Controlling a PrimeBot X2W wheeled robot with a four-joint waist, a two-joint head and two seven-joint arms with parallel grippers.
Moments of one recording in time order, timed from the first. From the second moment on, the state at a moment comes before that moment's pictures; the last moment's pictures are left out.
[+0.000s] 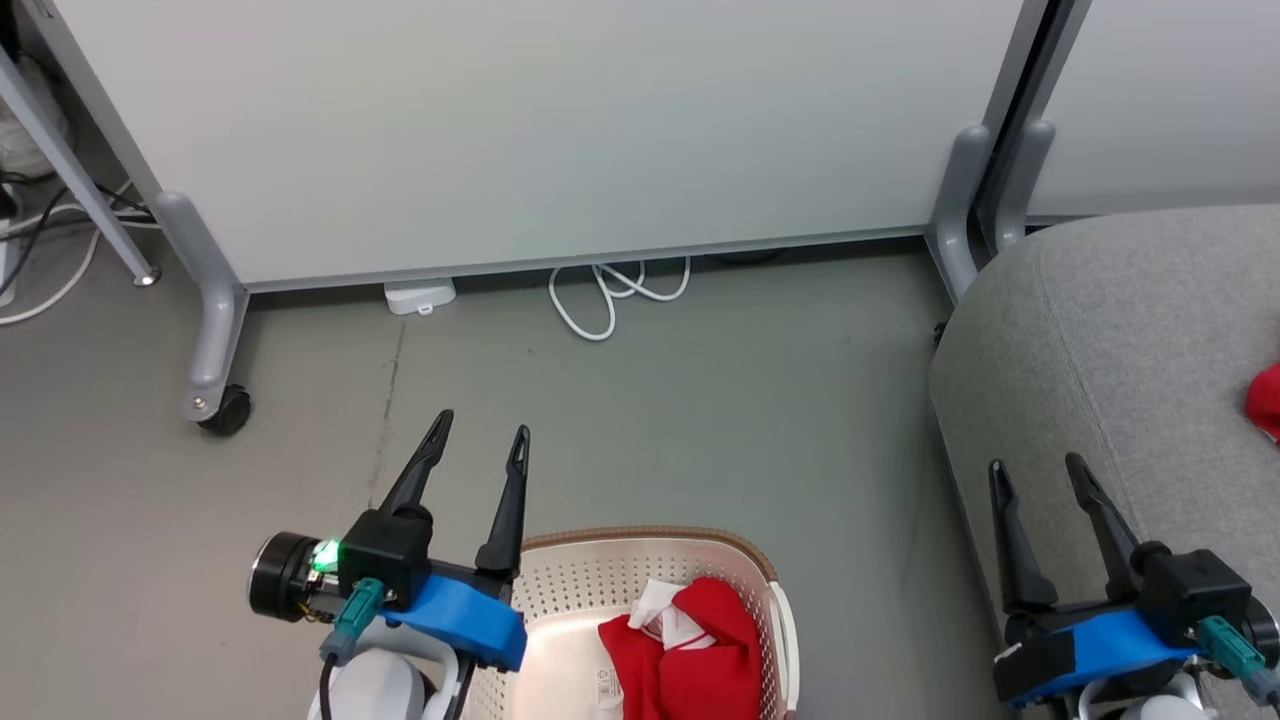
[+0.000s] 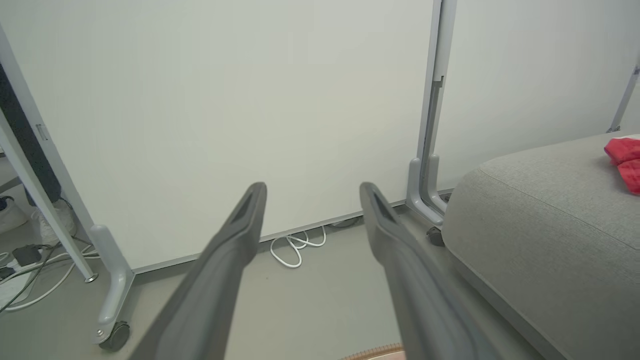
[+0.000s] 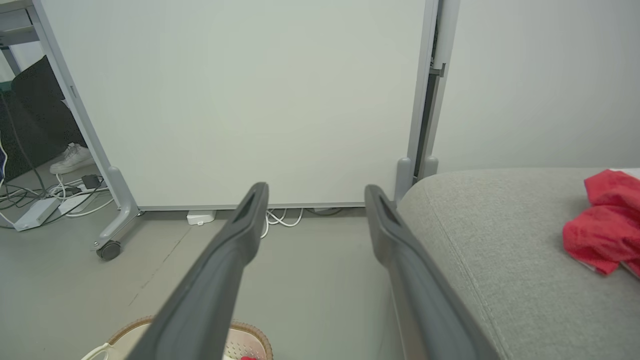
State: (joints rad) left arm -0.19 0.05 -0.22 0.35 -0.08 -0.12 -0.26; right arm -0.06 -0.05 -0.07 0.23 0.08 0.13 -0.26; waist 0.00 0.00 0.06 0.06
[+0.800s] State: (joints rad) left arm -0.57 0.10 -0.60 0.78 -0.18 -0.13 -0.26; right arm -0.29 -0.09 -0.04 0.17 0.08 0.13 -0.26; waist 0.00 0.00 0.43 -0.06
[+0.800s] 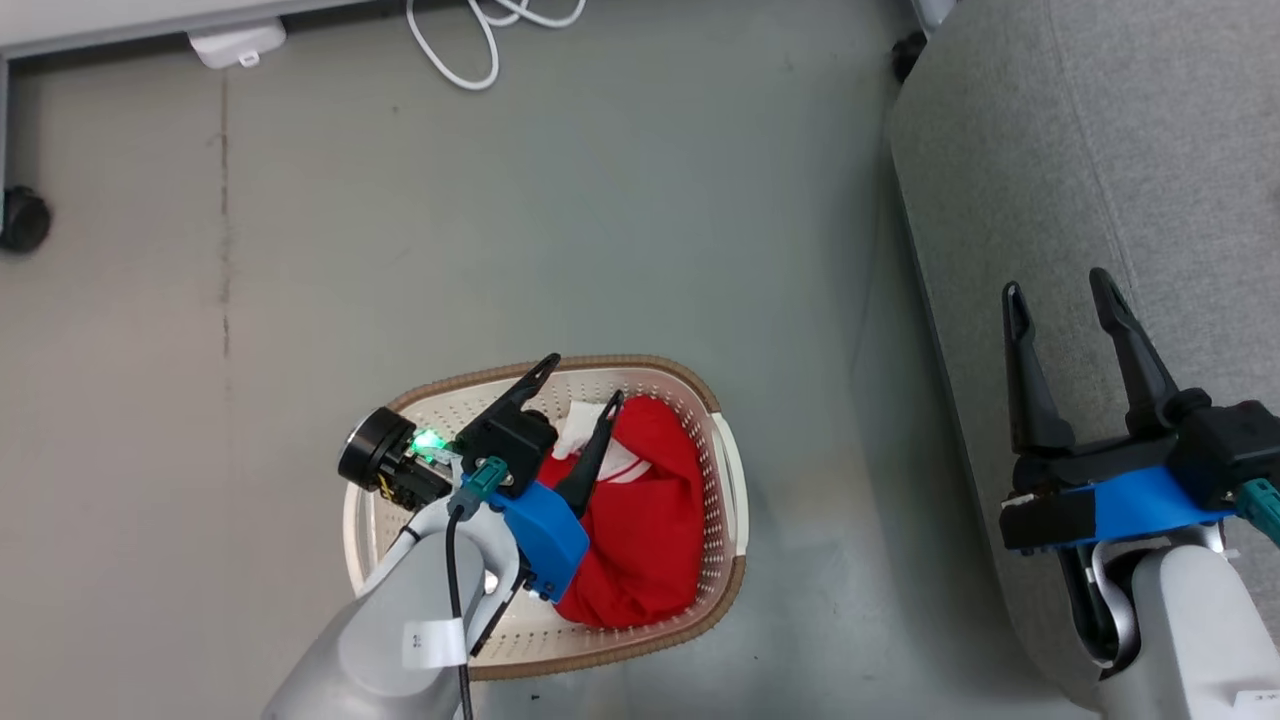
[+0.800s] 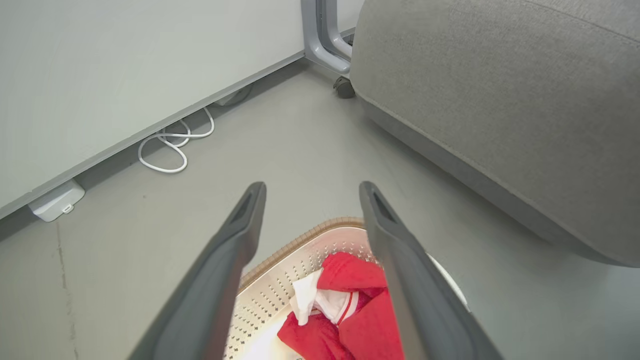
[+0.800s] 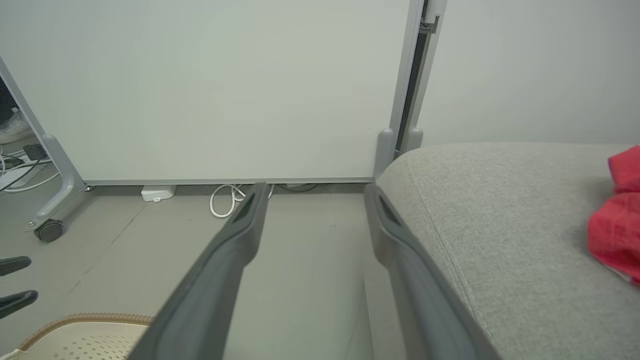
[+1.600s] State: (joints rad) left arm -0.83 0.07 -0.99 1.16 -0.47 -0.13 -0.19; right arm -0.43 -0.13 -0.03 0.10 0.07 0.13 -0.26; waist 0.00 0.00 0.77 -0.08
